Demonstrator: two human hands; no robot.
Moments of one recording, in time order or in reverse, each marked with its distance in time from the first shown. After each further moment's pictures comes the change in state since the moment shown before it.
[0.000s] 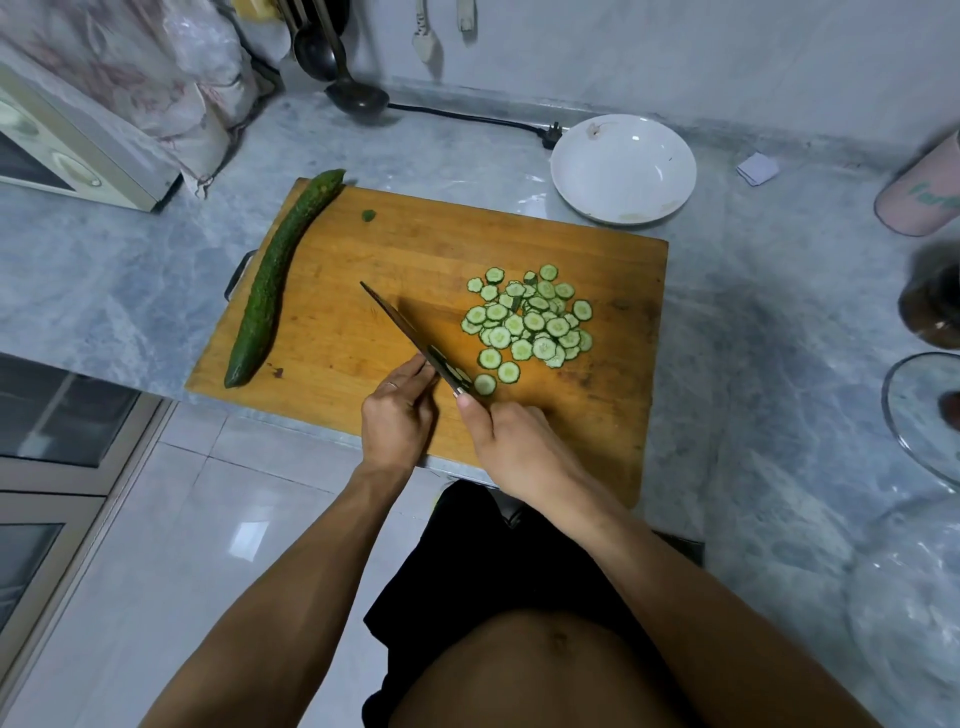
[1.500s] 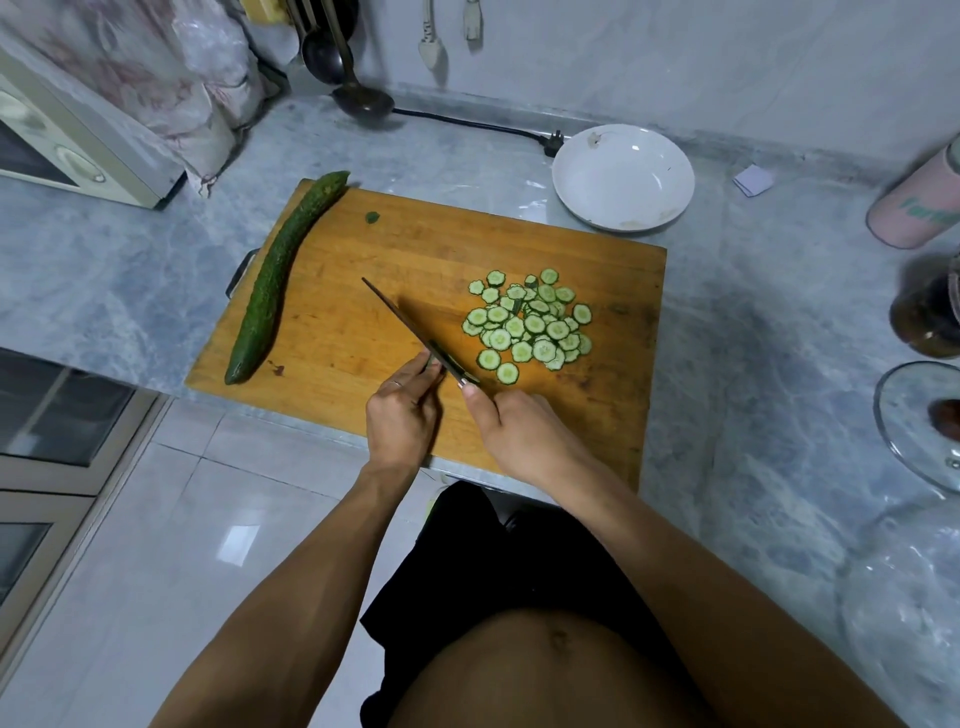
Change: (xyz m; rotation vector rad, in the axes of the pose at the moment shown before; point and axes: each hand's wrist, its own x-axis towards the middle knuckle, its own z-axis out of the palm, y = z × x) left_hand -0.002 0.000 0.008 -0.003 0.050 -0.019; right_hand 0.005 -0.002 -0.012 -0.048 0.007 -0.084
